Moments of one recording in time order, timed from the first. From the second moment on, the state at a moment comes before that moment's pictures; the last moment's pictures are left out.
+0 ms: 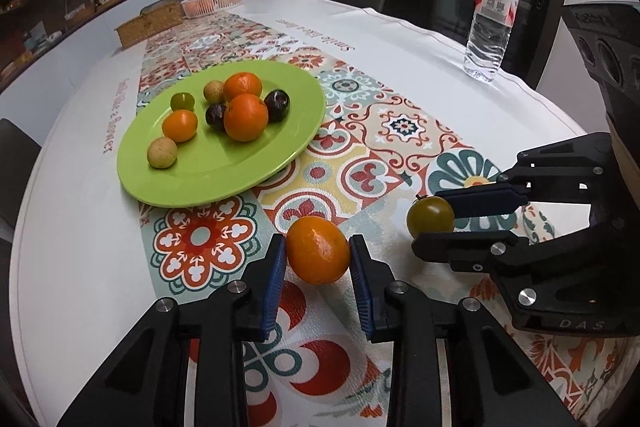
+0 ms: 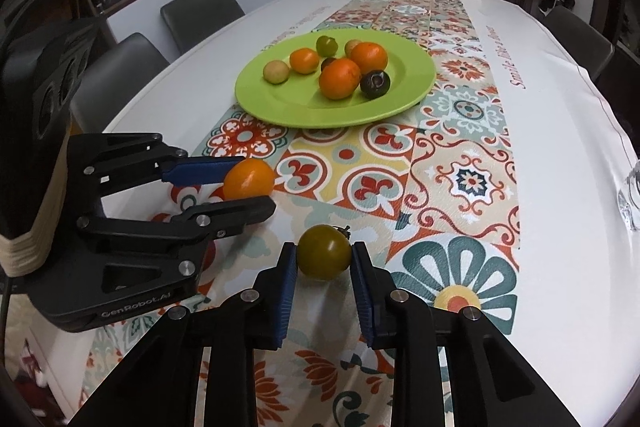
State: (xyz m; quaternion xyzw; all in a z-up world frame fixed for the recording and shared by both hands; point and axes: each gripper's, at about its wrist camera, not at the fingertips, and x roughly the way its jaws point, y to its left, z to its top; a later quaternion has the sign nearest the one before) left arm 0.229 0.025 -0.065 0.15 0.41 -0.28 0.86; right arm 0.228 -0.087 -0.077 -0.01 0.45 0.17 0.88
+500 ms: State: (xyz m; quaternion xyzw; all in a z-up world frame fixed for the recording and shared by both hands) left arm 0.205 0.031 -0.020 0.12 0.38 -0.24 0.88; right arm 0.211 -0.096 -0.036 0.00 0.40 0.18 0.90
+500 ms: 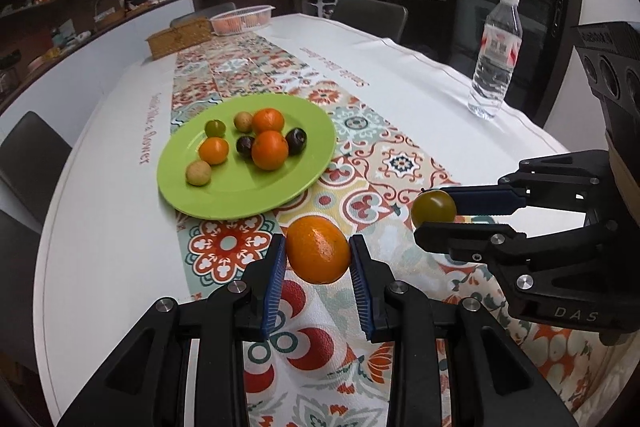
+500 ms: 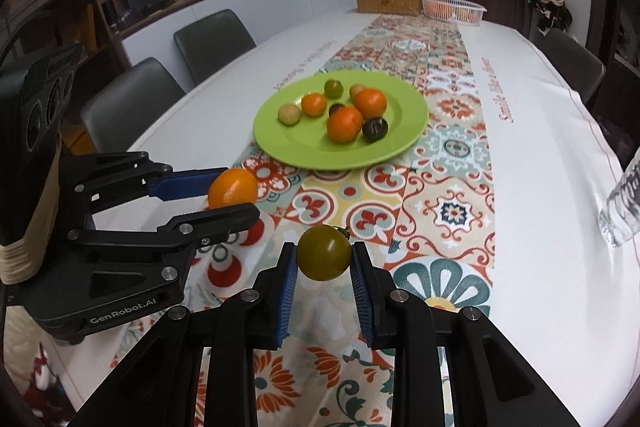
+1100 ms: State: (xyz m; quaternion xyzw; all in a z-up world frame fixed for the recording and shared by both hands) left arm 0.209 0.039 0.020 0.09 0.36 -0.19 0.91; right arm 0.225 -0.098 0.002 -0.01 0.35 0.20 0.91
